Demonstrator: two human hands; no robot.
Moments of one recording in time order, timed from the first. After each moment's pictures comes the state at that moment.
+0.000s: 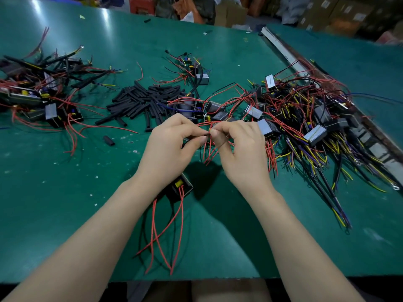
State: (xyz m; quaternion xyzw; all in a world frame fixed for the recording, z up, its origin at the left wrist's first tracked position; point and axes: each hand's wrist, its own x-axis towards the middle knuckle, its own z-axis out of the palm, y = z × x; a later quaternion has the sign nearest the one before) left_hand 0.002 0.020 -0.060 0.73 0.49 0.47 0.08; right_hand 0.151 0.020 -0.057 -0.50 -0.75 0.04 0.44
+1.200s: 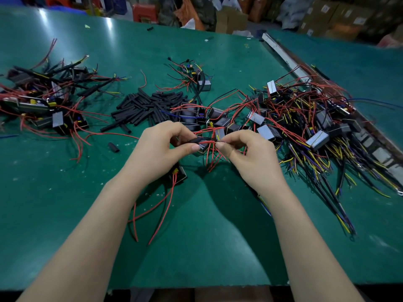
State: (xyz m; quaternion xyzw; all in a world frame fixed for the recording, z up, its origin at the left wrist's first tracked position) left_hand -0.028 0.026 -0.051 0.73 0.53 0.39 0.18; right_hand 0.170 0.032 -0.056 -0.51 -0.73 0.19 0.41
